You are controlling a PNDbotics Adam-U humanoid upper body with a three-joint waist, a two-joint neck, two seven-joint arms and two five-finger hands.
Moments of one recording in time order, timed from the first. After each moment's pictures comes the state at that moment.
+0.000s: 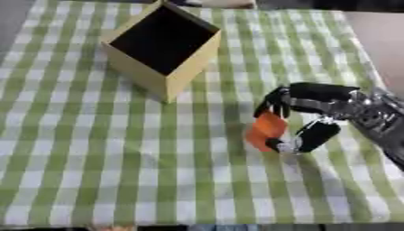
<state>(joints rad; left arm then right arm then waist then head) -0.18 0.26 0.03 -1.98 -0.19 -0.18 0.28 -0.38 -0.87 0.31 -1.91 0.36 0.00 0.58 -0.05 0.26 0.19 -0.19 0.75</state>
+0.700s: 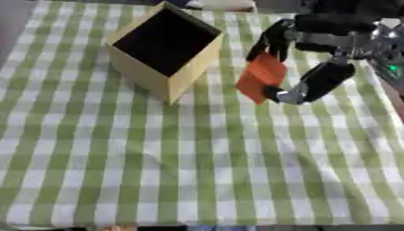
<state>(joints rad) -0.18 0.26 0.03 -1.98 -0.19 -0.19 0.28 -0.68 -0.91 0.32 -1.85 0.29 0.02 0.62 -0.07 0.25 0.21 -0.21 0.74</state>
